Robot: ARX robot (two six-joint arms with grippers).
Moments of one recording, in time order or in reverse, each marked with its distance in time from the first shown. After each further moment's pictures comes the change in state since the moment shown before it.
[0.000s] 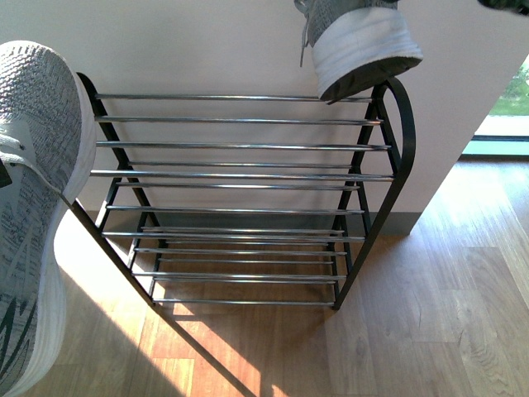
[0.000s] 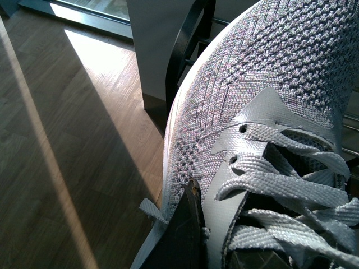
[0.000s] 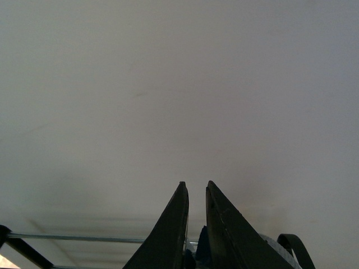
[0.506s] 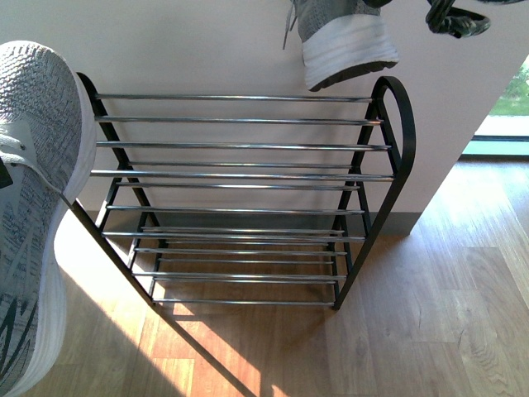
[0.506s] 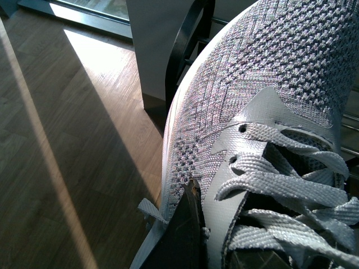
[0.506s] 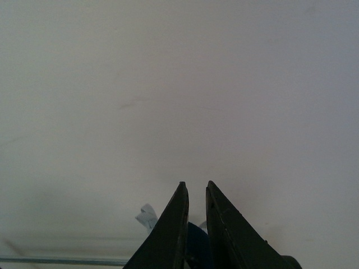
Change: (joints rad) left arm 0.000 0.000 0.000 0.000 0.000 0.000; right arm -0.023 0.098 0.071 0.068 0.023 -0.049
